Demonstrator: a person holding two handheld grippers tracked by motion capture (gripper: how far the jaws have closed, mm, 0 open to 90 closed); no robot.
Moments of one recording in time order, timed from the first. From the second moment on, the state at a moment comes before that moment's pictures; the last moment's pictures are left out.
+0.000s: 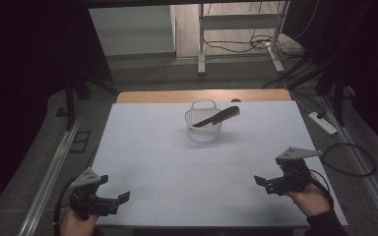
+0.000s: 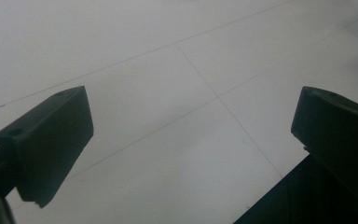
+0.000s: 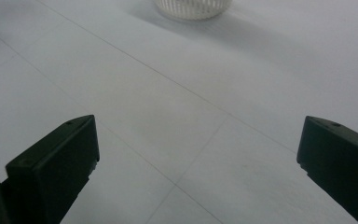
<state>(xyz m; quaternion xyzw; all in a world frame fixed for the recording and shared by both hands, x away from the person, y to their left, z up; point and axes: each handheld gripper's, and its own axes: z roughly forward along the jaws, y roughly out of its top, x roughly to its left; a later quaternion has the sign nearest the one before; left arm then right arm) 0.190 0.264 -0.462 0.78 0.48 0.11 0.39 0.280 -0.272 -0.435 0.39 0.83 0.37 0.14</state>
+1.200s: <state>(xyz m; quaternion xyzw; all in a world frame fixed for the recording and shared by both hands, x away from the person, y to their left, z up) 0.189 0.266 -0.462 0.77 0.48 0.11 0.40 0.248 -0.310 -0.439 0.44 0.81 0.35 0.16</state>
